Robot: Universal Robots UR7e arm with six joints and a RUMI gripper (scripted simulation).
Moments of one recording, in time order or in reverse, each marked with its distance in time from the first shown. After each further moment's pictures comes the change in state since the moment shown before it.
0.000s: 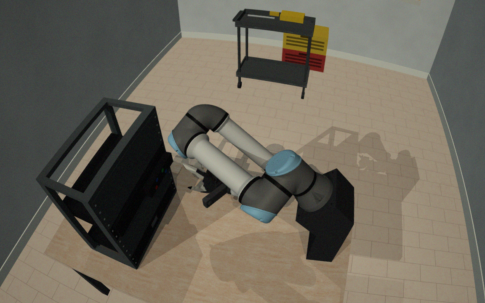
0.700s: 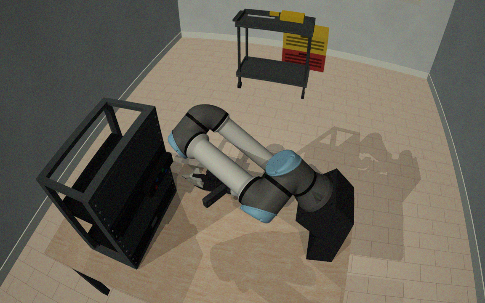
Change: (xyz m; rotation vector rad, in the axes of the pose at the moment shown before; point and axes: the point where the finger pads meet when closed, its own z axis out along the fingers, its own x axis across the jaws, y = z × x) arm 0.000 0.000 0.000 0.000 0.000 0.000
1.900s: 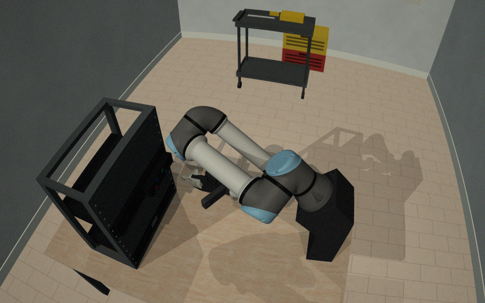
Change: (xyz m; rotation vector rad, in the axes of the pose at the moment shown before) arm 0.002 -0.008 0.002 0.001 0.000 0.000
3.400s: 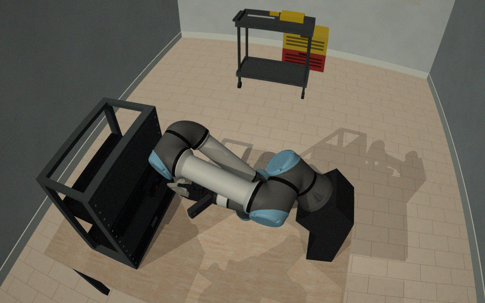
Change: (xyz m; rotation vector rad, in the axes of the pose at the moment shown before) arm 0.013 -0.067 0.029 0.000 0.000 0.000
